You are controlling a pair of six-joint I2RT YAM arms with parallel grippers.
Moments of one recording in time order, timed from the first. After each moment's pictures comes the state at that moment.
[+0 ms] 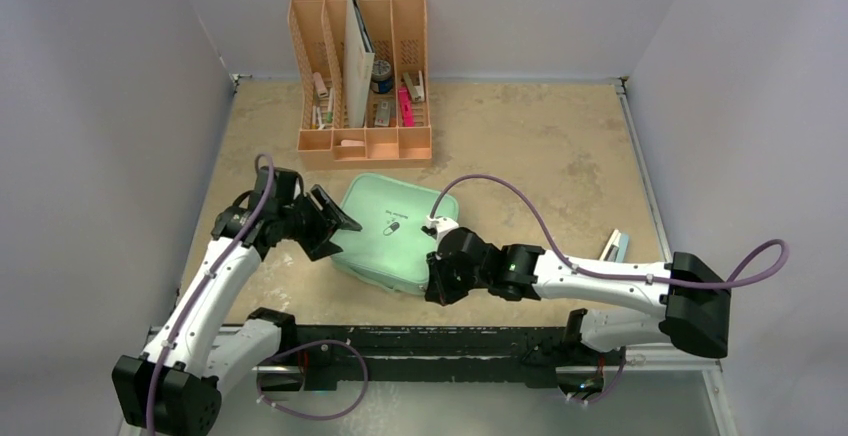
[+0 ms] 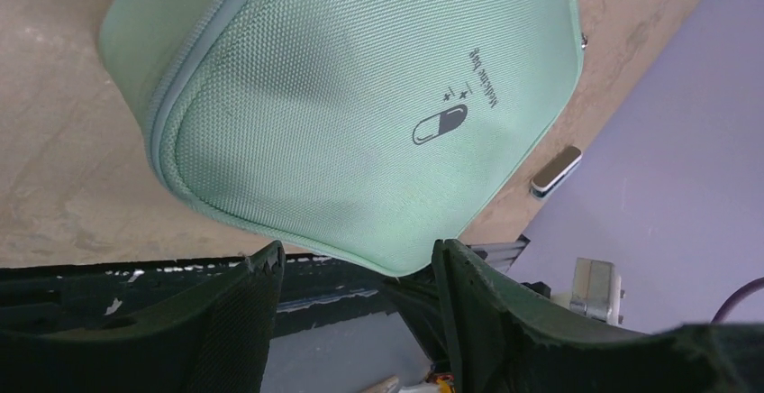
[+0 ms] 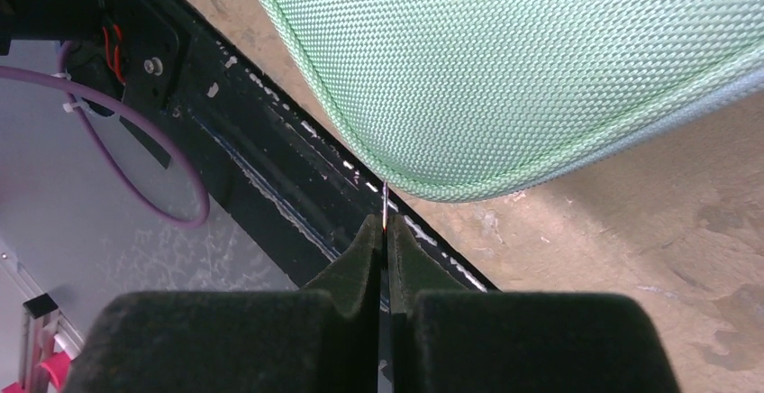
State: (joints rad) left arm -0.22 0.94 0.86 -0.89 0.32 -1.02; right arm 1.17 1.24 0.74 -0.34 -0.05 0.73
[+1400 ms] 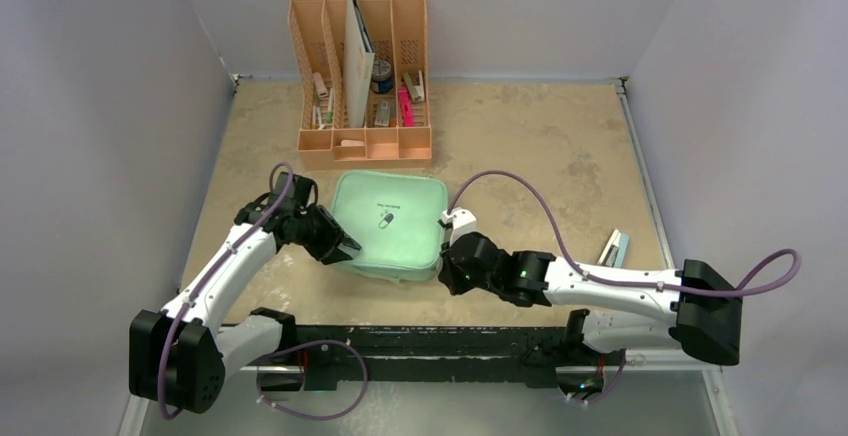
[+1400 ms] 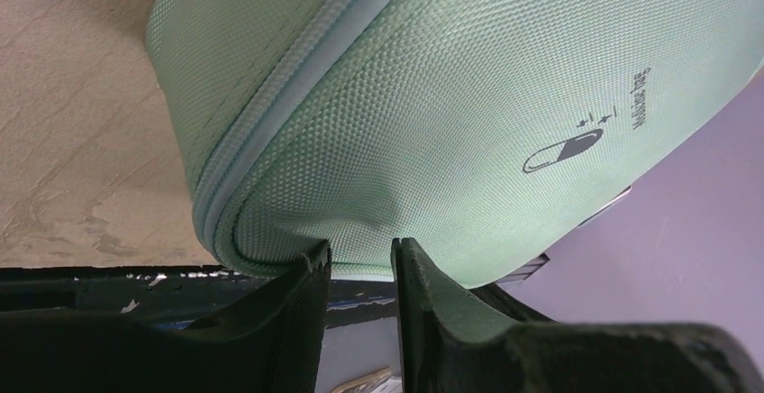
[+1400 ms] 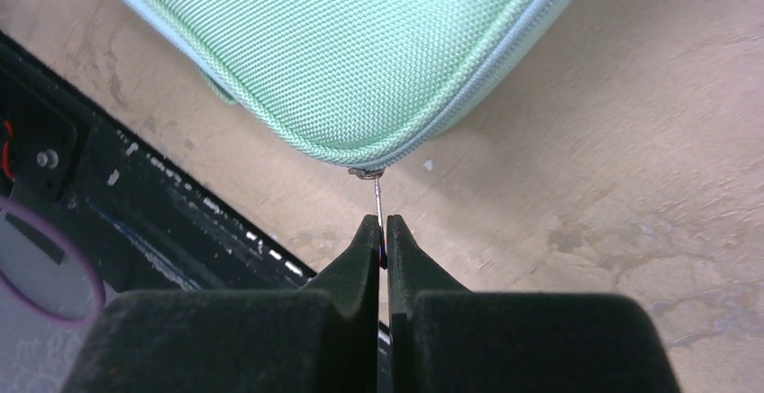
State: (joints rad) left arm -0.23 1.09 0.71 -0.82 0.30 -1.06; right arm 1.17 1.17 0.65 -0.28 0.23 0.66
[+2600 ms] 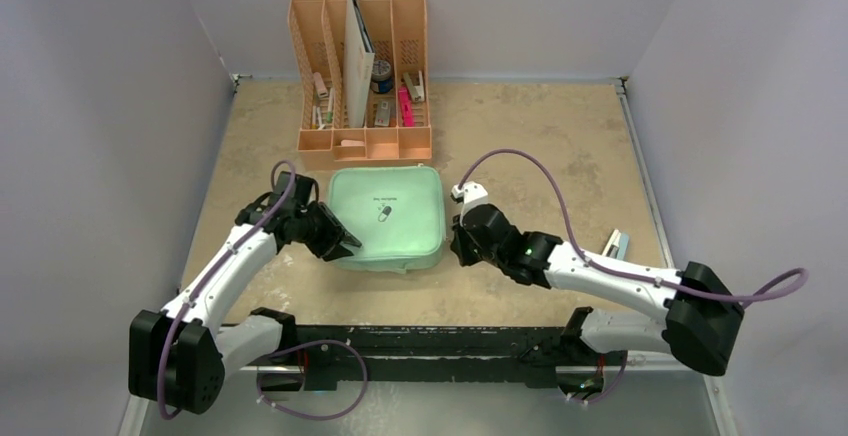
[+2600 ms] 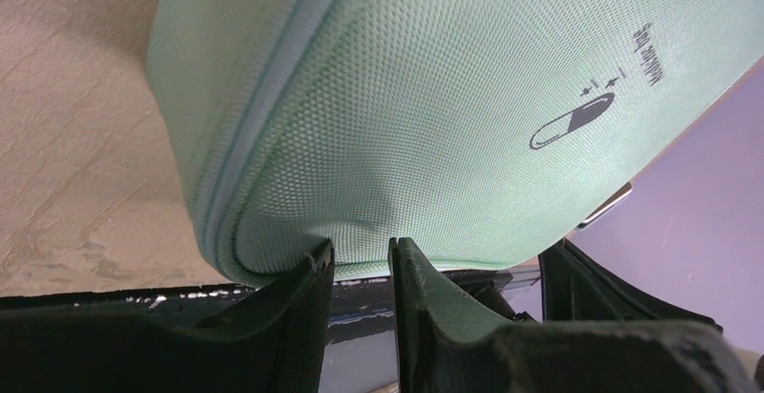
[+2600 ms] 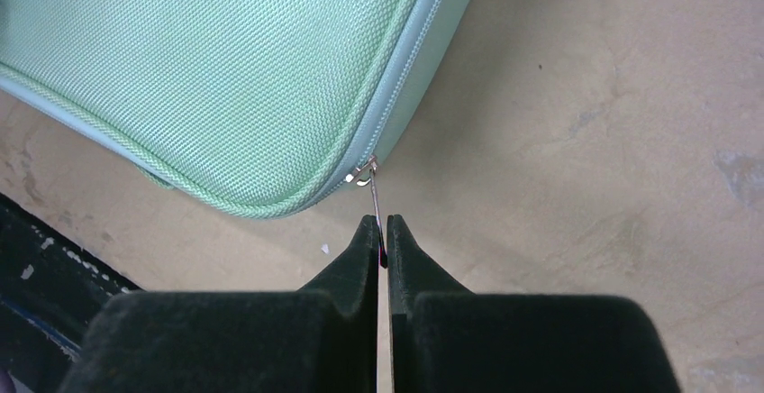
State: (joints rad) left arm -0.23 1.08 0.71 -0.78 0.28 -1.04; right arm 0.95 1.21 0.69 -0.22 0.22 0.45
